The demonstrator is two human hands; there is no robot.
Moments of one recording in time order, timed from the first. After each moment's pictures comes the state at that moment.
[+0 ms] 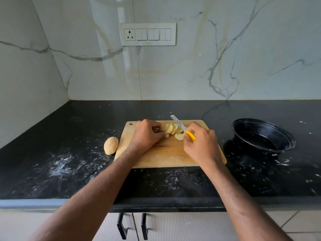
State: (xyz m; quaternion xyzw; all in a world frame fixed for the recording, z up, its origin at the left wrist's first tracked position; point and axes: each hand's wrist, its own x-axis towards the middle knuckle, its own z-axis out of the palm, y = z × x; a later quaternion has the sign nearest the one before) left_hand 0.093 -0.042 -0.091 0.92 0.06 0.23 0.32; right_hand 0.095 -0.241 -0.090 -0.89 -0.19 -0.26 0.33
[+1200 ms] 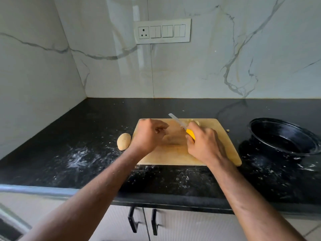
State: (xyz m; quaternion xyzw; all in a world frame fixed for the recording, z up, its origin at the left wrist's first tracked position) left_hand 0.057 -0.031 -0.085 0.90 0.02 0.31 0.30; right_hand 0.118 -0.225 -0.108 -0.85 -0.35 -0.31 0.25
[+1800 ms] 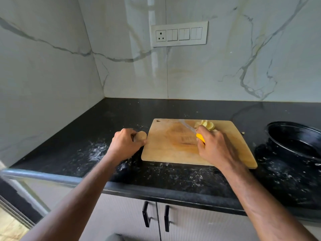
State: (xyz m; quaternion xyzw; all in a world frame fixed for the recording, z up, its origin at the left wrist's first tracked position) left_hand -0.016 0.052 -0.091 0.91 0.26 0.18 0.26; right_hand 0.107 -0.220 -0.105 -0.87 -0.37 -0.27 0.20
